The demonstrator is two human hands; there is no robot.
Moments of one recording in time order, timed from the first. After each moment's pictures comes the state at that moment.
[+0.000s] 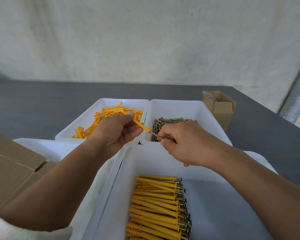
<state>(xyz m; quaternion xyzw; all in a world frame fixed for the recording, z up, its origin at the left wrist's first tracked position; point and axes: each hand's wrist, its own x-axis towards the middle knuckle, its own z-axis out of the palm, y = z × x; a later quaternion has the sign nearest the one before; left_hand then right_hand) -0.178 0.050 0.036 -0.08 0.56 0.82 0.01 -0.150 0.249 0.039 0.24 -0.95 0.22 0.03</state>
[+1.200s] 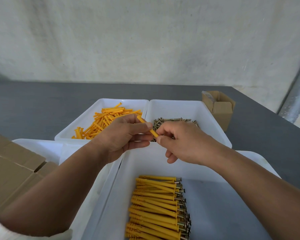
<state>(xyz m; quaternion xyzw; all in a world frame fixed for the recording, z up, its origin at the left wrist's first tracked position) -0.166 0.057 0.033 0.06 0.69 0.71 0.09 -0.150 0.243 0.038 0.20 -0.91 0.35 -0.03</state>
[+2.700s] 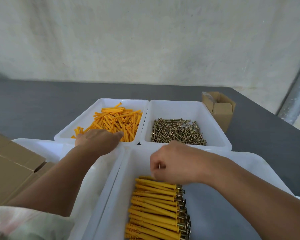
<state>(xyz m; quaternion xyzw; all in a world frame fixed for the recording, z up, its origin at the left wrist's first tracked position) -0.207 -0.004 -0.002 -0.13 0.99 0.03 0.01 -0.137 0.230 0.031 0.32 -0.94 0.08 -0.08</state>
